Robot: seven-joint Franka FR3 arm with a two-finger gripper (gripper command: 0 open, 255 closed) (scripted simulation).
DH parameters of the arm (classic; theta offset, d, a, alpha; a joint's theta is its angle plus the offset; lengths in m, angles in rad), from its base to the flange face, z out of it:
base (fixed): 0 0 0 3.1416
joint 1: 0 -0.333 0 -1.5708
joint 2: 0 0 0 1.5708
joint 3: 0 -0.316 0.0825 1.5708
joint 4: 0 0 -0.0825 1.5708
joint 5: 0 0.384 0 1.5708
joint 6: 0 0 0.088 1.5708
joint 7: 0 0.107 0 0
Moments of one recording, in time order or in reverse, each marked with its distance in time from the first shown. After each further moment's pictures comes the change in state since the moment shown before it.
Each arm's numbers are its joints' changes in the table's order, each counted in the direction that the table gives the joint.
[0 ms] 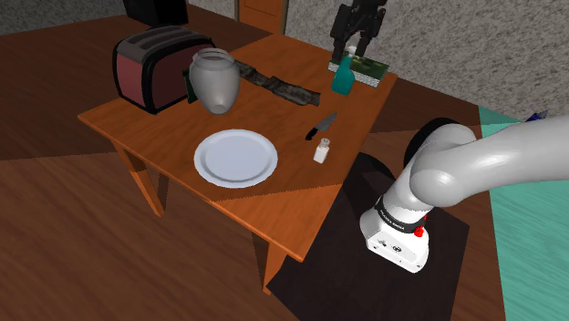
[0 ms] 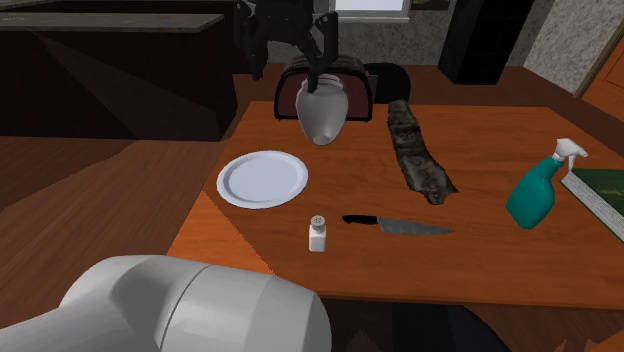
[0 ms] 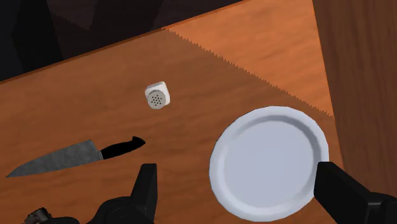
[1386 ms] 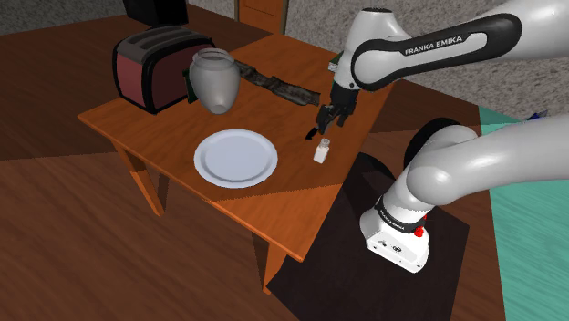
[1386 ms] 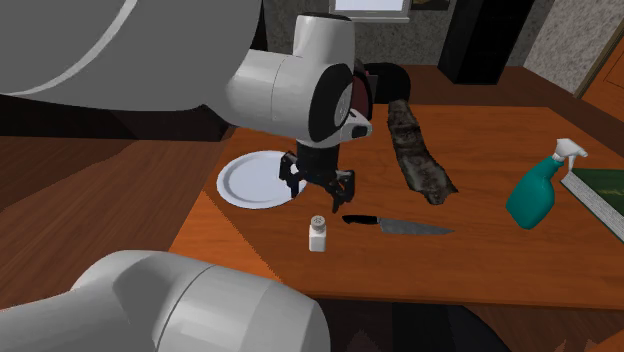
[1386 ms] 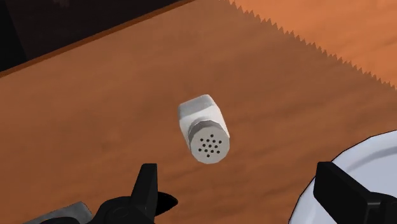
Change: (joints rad) arm 0.080 -0.041 0.091 0.618 -0.100 0.685 -0.066
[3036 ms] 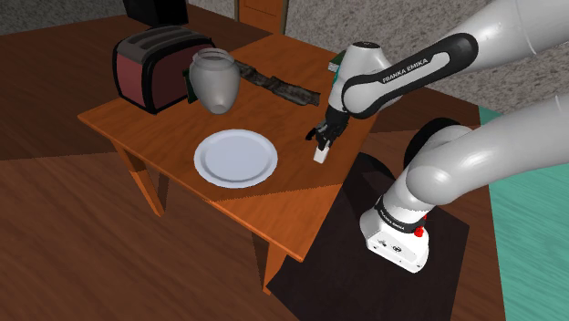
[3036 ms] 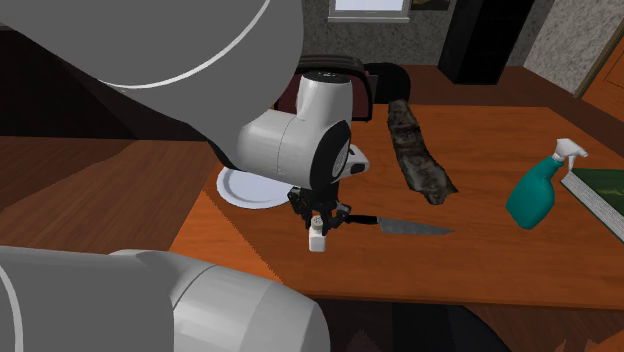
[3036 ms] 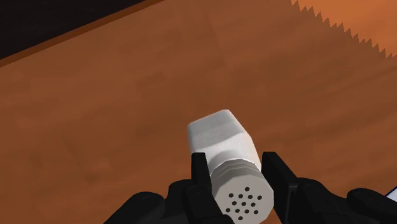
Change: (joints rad) arm 0.008 -0.176 0.031 0.104 -0.018 0.288 -0.015
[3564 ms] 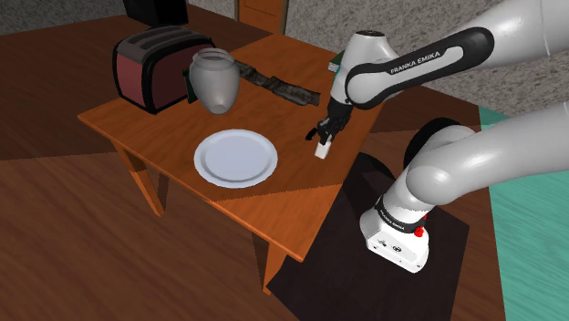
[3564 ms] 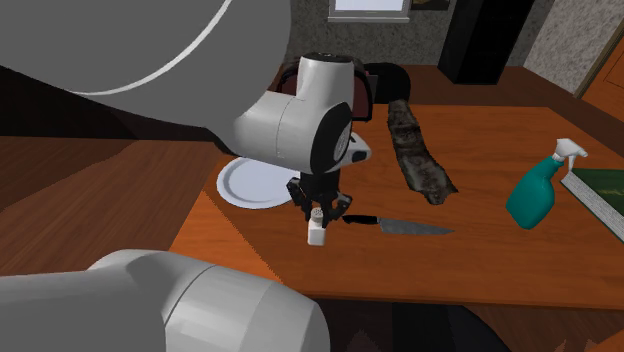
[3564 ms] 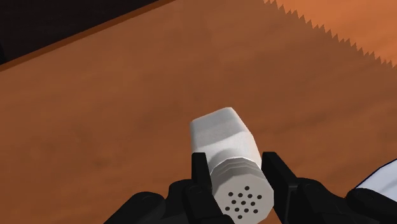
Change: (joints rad) arm 0.003 0.077 -0.010 -0.030 0.002 -0.106 0.006
